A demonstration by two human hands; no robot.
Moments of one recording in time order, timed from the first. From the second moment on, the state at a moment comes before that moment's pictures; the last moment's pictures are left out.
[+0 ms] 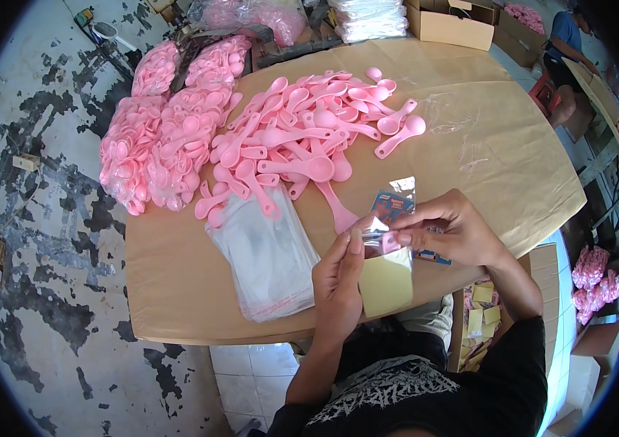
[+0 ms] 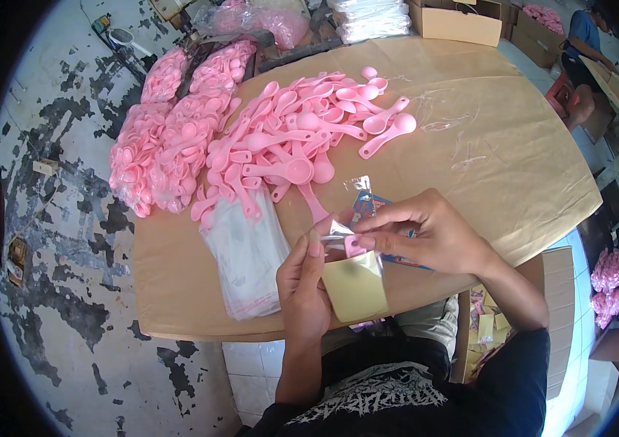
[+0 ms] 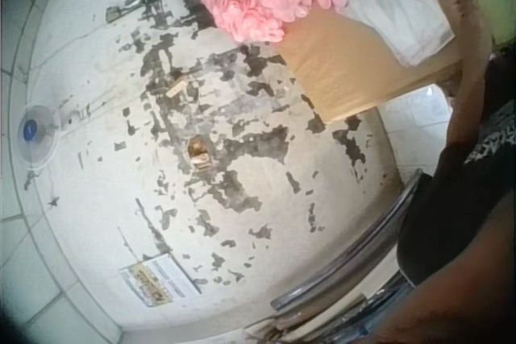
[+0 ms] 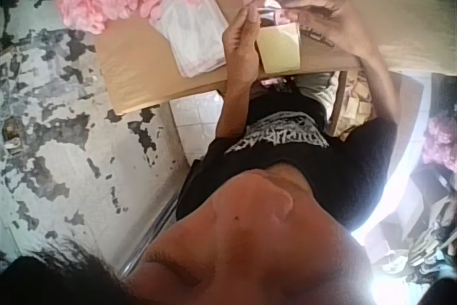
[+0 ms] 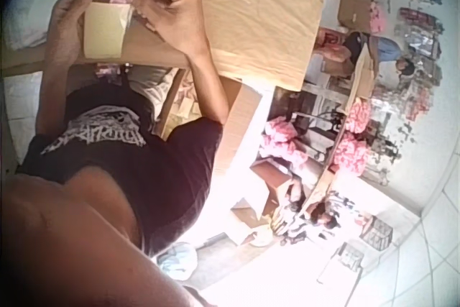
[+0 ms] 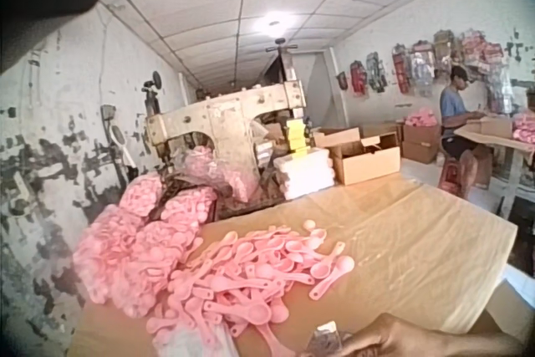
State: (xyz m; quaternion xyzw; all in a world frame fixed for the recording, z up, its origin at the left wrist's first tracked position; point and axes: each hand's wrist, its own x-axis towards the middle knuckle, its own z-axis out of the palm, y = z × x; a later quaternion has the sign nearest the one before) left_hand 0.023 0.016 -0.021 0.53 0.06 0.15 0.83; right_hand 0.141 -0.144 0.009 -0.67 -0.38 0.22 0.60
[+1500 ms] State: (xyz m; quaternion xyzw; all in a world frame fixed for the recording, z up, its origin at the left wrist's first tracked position) left_hand -0.064 0.041 0.043 0.72 -0.25 0.41 0.51; right_hand 0.147 -0.200 0.059 -0.80 -0.52 0.17 0.26
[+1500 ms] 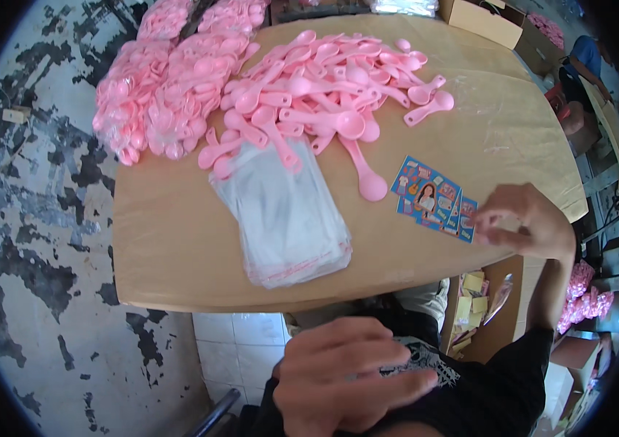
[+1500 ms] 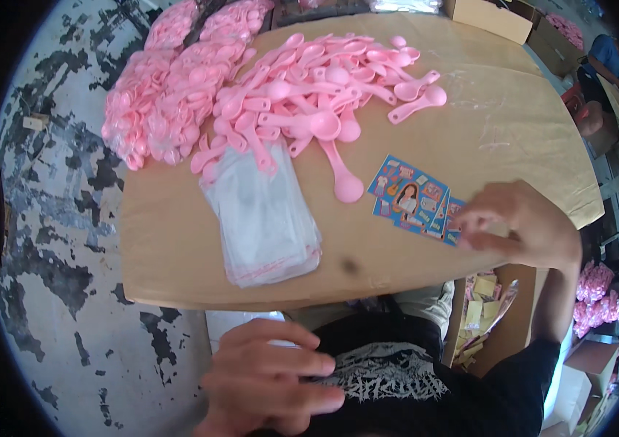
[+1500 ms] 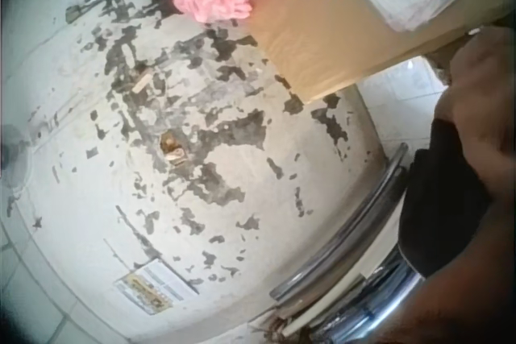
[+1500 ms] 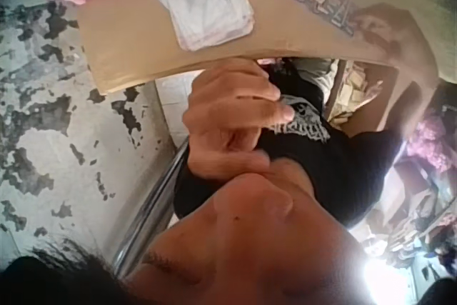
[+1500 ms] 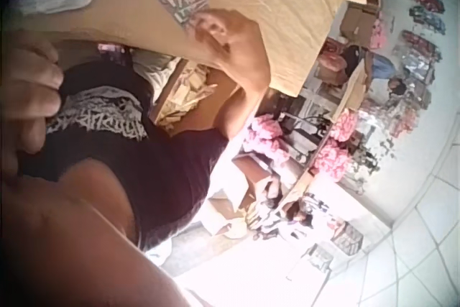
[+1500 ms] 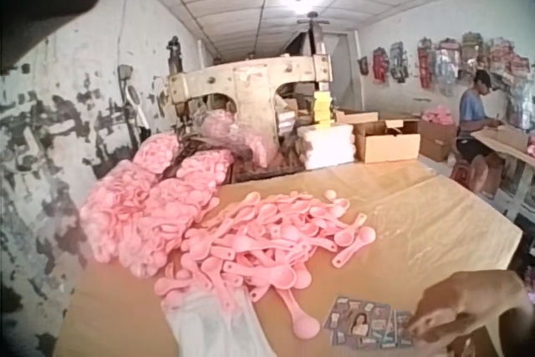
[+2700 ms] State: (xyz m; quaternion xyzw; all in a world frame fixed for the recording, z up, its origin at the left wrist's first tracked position) left_hand -0.064 0.099 0.004 0.85 0.00 0.30 0.43; right_hand 0.125 -0.070 0.071 -0.66 -0.54 0.15 0.50
